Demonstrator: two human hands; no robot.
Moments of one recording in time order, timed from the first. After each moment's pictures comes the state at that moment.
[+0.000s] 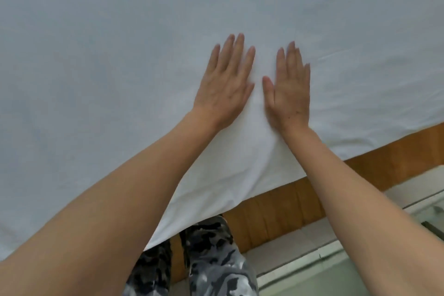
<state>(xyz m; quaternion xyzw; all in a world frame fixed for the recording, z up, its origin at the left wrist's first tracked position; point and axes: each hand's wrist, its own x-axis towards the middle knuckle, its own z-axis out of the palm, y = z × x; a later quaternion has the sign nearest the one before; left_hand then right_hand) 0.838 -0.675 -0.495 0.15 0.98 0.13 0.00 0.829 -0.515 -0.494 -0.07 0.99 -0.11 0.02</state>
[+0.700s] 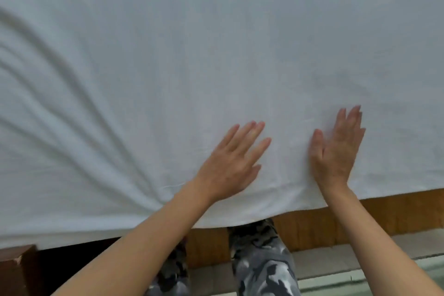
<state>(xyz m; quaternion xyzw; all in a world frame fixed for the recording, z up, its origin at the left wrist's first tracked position) 1.027 -0.849 -0.480 0.18 0.95 0.24 0.00 0.947 -0.625 -0.485 -0.04 0.99 -0.15 0.03</state>
